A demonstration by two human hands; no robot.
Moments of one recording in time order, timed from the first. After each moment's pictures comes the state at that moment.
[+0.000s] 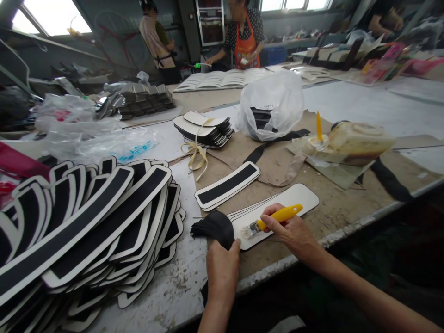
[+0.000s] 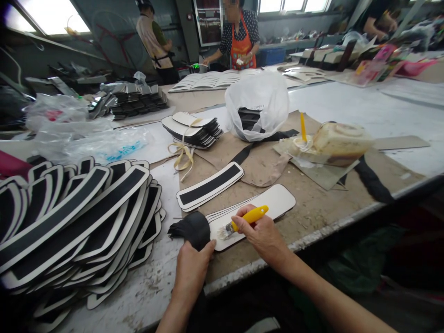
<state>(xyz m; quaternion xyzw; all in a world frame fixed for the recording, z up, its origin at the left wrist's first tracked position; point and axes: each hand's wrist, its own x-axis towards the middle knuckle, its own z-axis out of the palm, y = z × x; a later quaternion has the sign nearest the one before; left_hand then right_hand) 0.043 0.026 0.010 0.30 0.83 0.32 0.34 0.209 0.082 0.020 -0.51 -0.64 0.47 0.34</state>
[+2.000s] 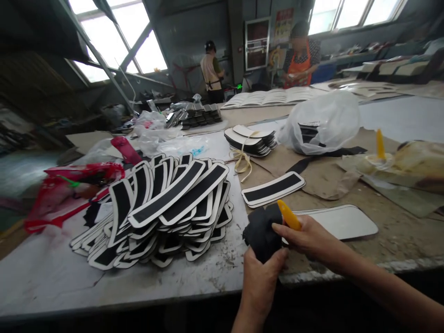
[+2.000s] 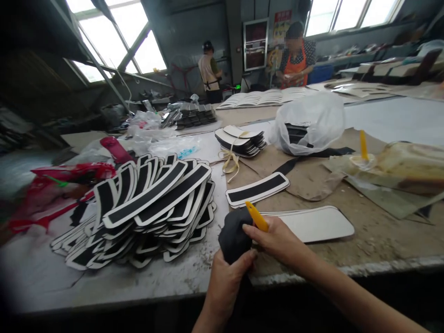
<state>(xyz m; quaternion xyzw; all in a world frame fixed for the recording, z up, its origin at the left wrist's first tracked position) 0.025 -0.034 0.049 0.22 0.58 0.58 0.53 0.136 0.059 0.067 -0.40 -0.67 0.58 0.23</state>
